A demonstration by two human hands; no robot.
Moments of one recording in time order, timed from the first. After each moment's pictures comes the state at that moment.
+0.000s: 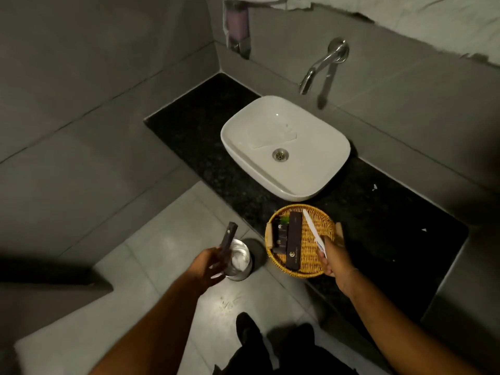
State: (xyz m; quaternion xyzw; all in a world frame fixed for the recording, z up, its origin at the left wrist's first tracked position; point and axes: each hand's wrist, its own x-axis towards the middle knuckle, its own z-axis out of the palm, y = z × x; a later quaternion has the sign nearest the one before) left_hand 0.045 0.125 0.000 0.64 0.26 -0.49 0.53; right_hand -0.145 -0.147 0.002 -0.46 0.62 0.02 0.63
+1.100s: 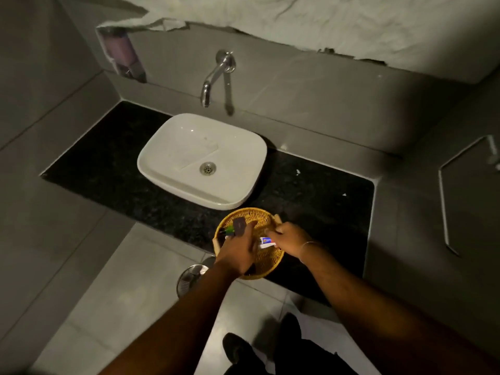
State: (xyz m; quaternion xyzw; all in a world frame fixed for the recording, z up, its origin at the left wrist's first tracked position) left_hand -0.024 -0.059 0.017 0.79 -0.52 -0.32 0.08; right_hand -0.167 -0.183 0.023 -0.75 0.50 0.11 0.42
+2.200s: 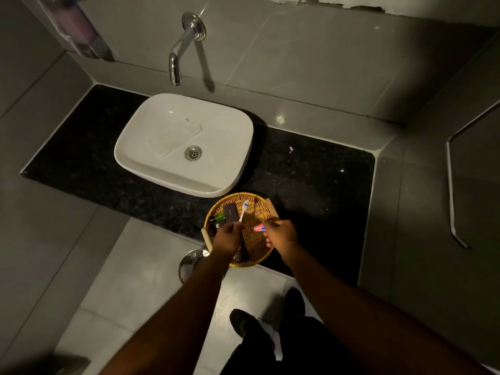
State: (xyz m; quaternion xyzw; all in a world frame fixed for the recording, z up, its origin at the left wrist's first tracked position) left_hand -0.033 -0.081 -0.045 0.81 -0.17 -0.46 0.33; right_hand -0.163 -0.167 -0.052 -0.43 0.66 -0.08 0.61
